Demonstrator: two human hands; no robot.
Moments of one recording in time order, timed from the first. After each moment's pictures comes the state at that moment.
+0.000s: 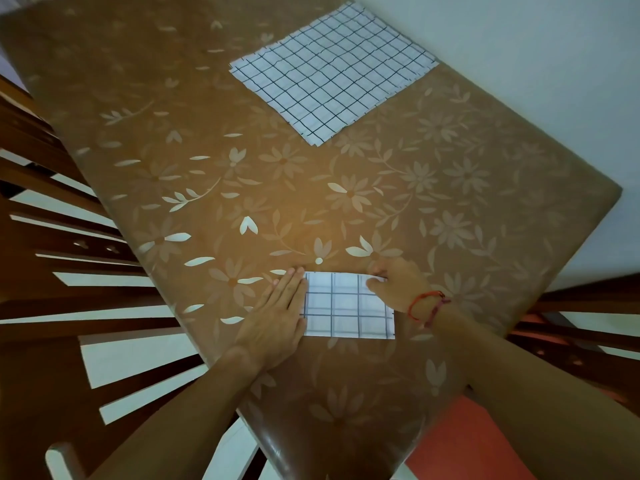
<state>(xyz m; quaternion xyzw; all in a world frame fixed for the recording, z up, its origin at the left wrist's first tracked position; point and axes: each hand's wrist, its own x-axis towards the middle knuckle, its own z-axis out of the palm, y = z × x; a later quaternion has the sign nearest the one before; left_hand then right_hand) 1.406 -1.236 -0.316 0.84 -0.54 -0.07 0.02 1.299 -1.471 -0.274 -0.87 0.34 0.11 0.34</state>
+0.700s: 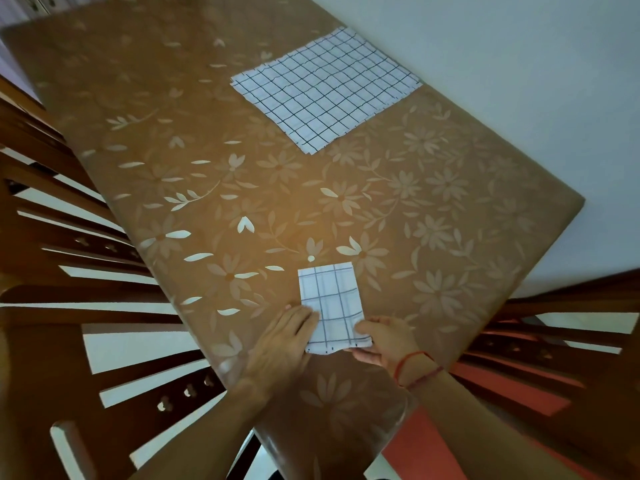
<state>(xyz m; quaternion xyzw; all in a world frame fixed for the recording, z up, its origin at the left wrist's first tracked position) 1.345 -1.218 -0.309 0.82 -0.55 -0.02 0.17 1.235 -1.395 -0.261 -0.41 0.57 0.08 0.71</state>
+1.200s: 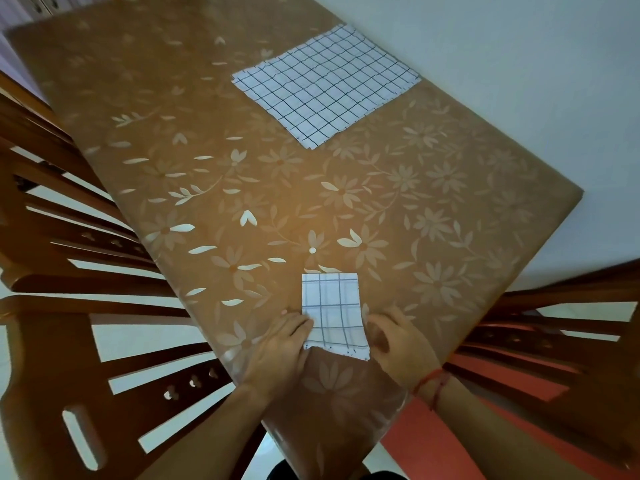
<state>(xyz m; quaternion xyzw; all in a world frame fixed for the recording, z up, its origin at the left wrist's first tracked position) 1.329 -1.199 -0.304 0.84 -0.49 -0.11 0.20 1.174 -1.397 -0.290 -0.93 0.26 0.00 0.28</state>
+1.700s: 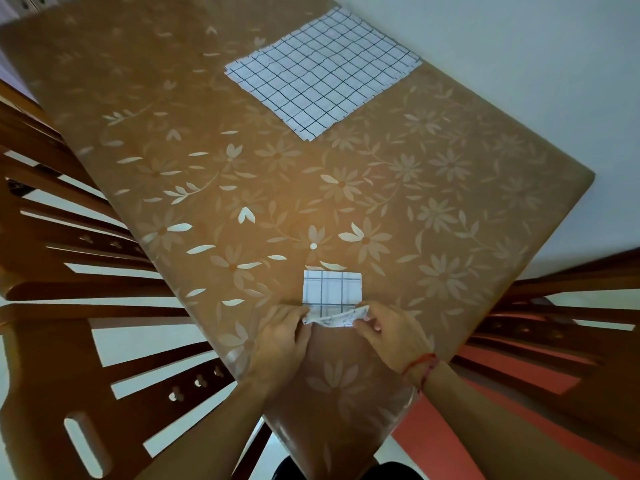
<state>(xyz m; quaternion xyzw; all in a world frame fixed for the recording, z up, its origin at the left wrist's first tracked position) 1.339 -1.210 -0.302 0.87 -0.37 -0.14 0.29 1.202 -1.394 -0.291 -0.92 0.27 -0.02 0.29</state>
